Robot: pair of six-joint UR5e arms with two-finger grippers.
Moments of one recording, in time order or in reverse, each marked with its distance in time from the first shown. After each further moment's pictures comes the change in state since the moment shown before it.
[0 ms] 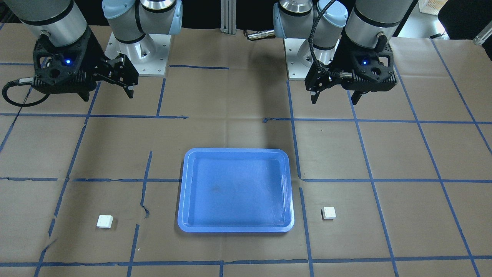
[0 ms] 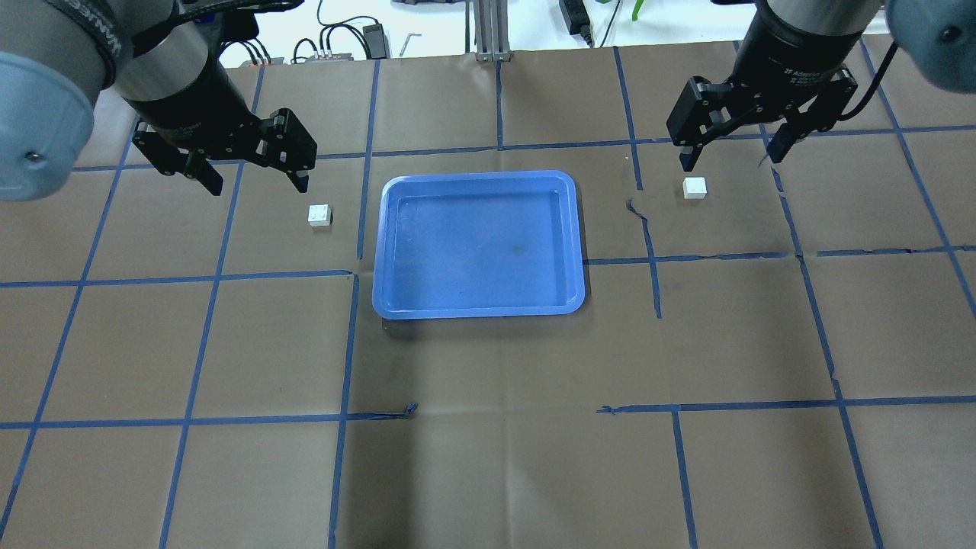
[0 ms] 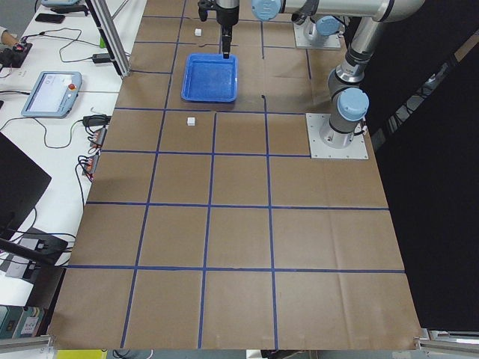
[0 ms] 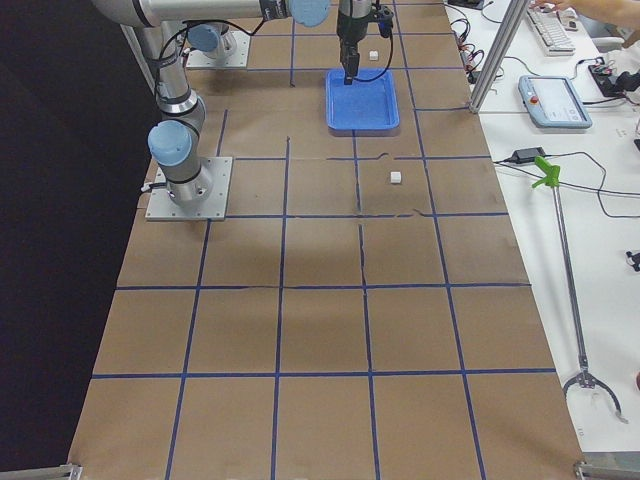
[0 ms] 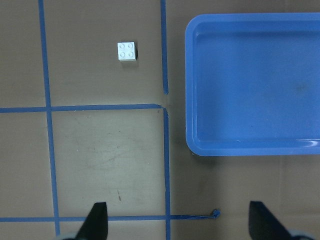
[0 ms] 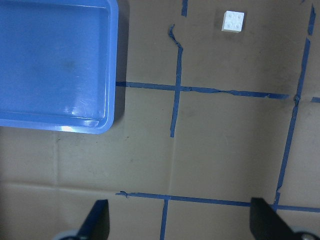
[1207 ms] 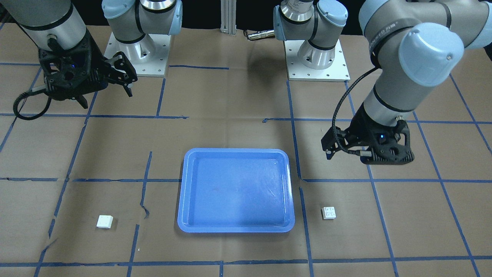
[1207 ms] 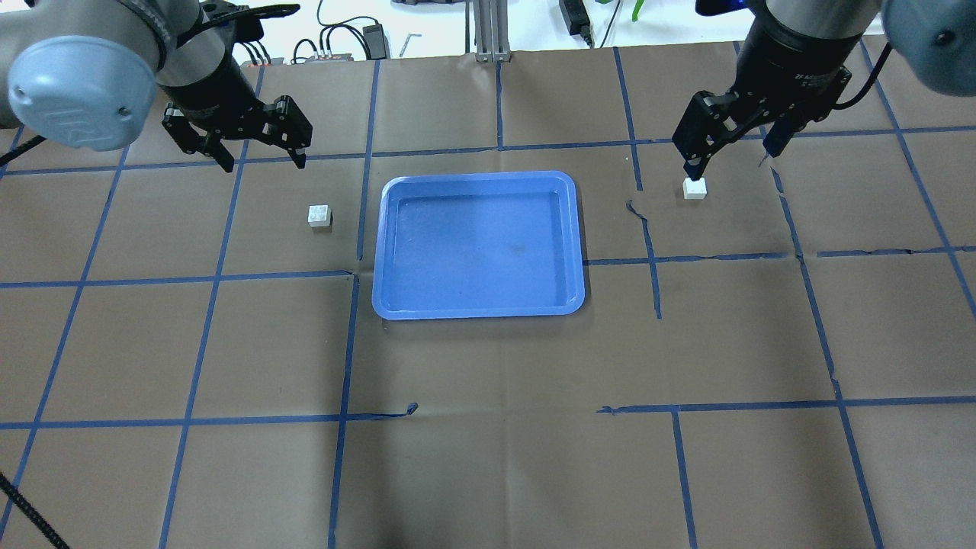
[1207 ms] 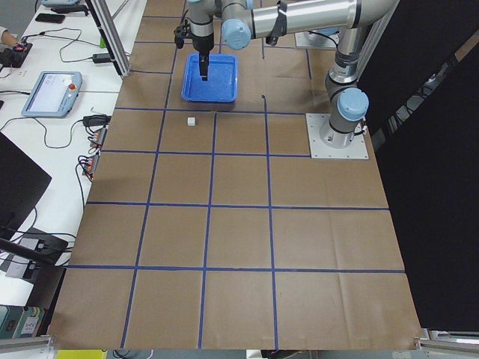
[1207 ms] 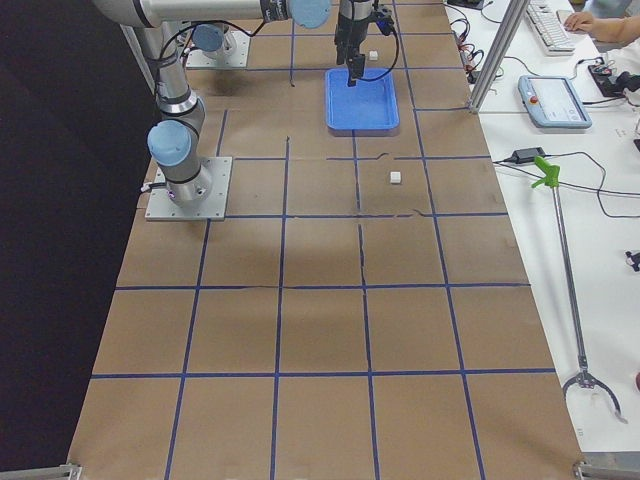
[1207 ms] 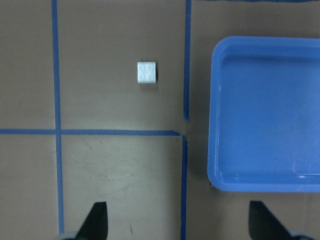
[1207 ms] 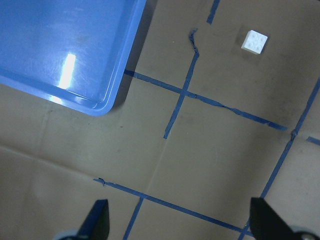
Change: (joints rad) left arm 0.084 -0.282 0.047 0.242 -0.009 0.088; right arm -0.004 0.018 0.005 -0.012 -0.008 -0.336
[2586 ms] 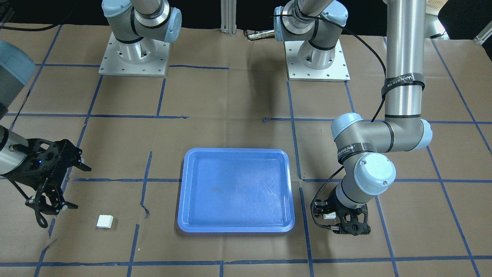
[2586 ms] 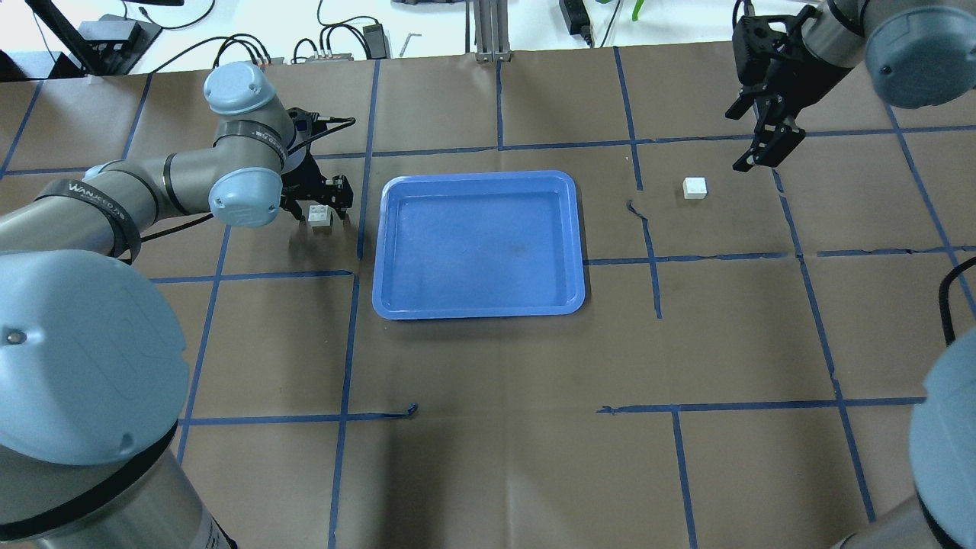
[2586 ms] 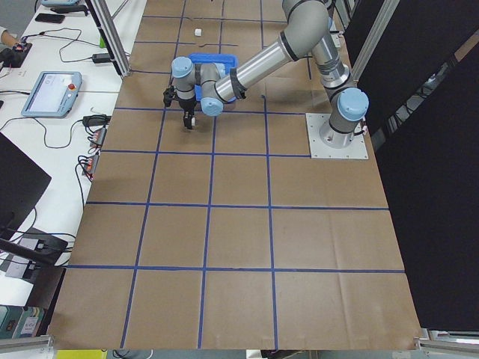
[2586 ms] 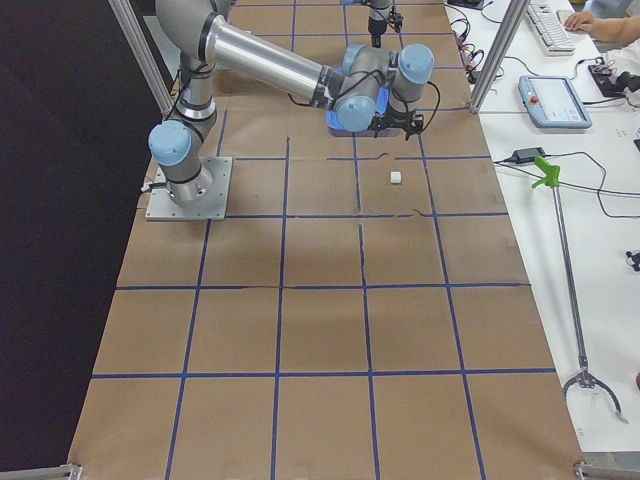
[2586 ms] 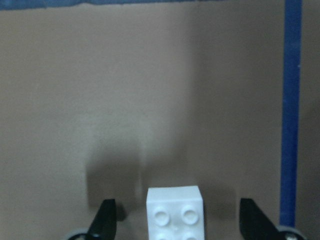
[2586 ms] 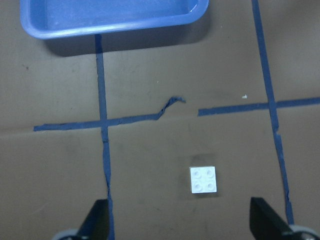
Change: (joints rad) left arm 0.018 -0.339 -0.109 0.436 0.011 0.036; right arm -0.264 0.347 0.022 -0.341 0.308 -1.363
